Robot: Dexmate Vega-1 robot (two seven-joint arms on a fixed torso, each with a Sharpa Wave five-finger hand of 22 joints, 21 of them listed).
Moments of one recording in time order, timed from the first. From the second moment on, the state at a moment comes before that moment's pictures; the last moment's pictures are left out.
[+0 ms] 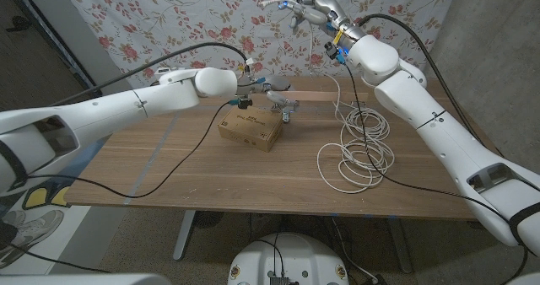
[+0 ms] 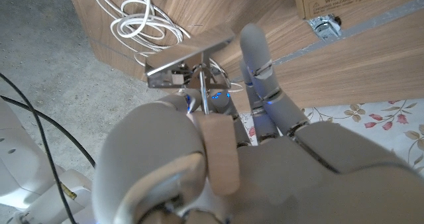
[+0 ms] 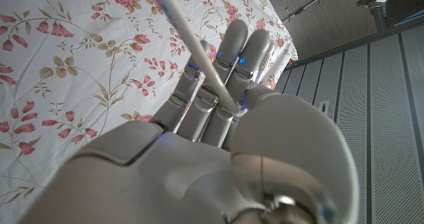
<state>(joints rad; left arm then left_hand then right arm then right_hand) 0.02 0.89 1.25 -1.70 -0.15 -0.06 -0.30 0.87 0.10 0.62 0.16 0.64 0.75 -0.03 0.65 0.68 0.69 -0.10 1.53 1.23 0.64 0.11 1.04 1.21 0.87 -0.11 1.47 0.26 -0.48 -0.54 -0.50 -1.78 0.24 -0.03 0.01 0.96 0.18 0.49 0.07 0.22 0.83 0.01 0.29 0.48 1.25 -0.06 0.74 0.45 1.21 -0.21 0.56 0.92 0.54 -0.05 1.04 0.29</state>
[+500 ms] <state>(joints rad) 0.04 0.94 1.25 -1.75 -0.21 -0.11 -0.25 0.86 0.09 0.62 0.16 0.64 0.75 -0.03 0.66 0.67 0.69 -0.10 1.53 1.22 0.64 0.11 1.04 1.21 0.87 -0.11 1.47 0.26 -0.38 -0.50 -0.51 -1.66 0.29 -0.07 0.05 0.96 0.18 0.50 0.06 0.22 0.83 0.01 0.29 0.48 1.25 -0.06 0.74 0.43 1.21 -0.21 0.55 0.92 0.54 -0.05 1.07 0.28</state>
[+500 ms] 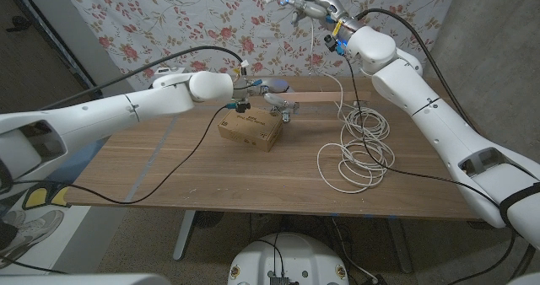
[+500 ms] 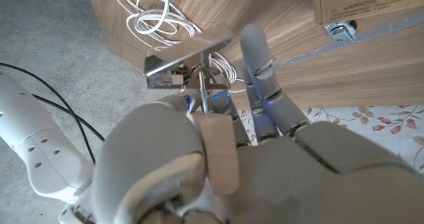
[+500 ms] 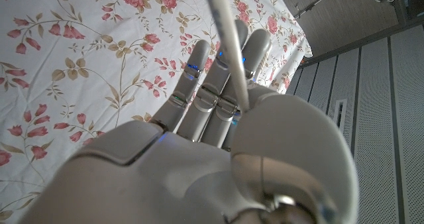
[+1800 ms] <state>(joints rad) 0.00 1.06 1.32 -1.80 -0.52 -0.26 -0.32 0.86 0.09 0.63 0.16 0.65 0.75 -0.03 0.67 0.67 0.69 -0.10 1.54 1.23 0.64 0.11 1.05 1.22 0.87 -0.11 1.49 0.26 -0.30 -0.56 -0.48 -1.48 0.41 -0.18 0.11 0.95 0.17 0.51 0.06 0.21 0.84 0.02 0.27 0.48 1.25 -0.05 0.74 0.43 1.22 -0.20 0.52 0.92 0.51 -0.05 1.12 0.24</state>
